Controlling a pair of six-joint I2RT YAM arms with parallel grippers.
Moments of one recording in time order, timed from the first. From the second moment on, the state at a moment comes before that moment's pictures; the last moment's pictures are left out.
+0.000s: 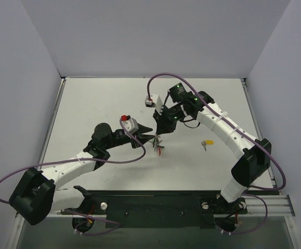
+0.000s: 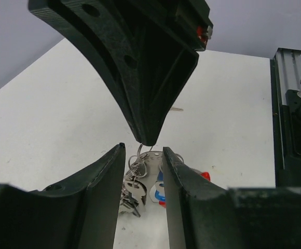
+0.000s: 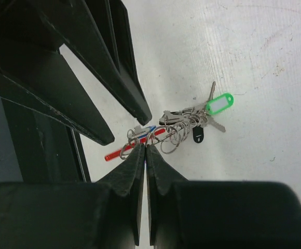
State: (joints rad) left arm -0.62 1.20 0.55 0.71 0.61 -0.01; right arm 0.62 1.65 1.58 -0.96 -0.59 -0.47
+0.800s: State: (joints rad) left arm -0.64 1.24 0.55 0.73 0.62 -0.02; right arm 0.61 1.63 1.58 -0.98 -0.68 -0.48
